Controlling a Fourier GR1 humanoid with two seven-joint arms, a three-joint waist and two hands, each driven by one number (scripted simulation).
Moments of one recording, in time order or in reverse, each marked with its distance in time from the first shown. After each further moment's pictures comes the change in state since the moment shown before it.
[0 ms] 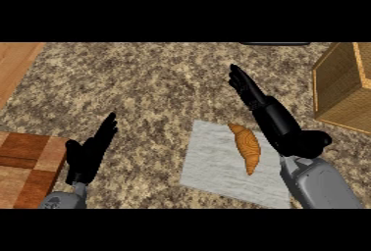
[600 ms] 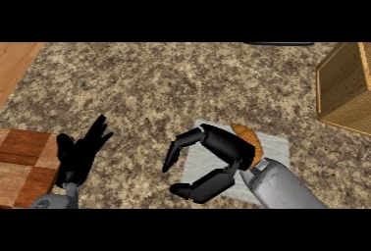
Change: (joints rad) left arm 0.021 0.020 0.044 -0.024 0.020 0.031 0.102; right arm -0.103 0.072 0.243 0.103 0.027 0.308 -0.114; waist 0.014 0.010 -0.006
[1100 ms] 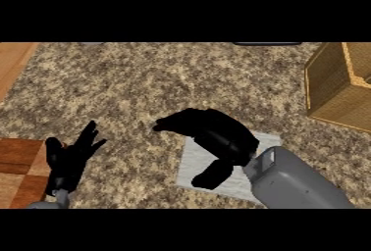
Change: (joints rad) left arm 0.052 0.023 0.028 -0.029 0.021 0.009 0.040; right arm -0.151 -0.124 0.099 -0.072 0.448 -0.132 0.175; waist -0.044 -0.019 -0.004
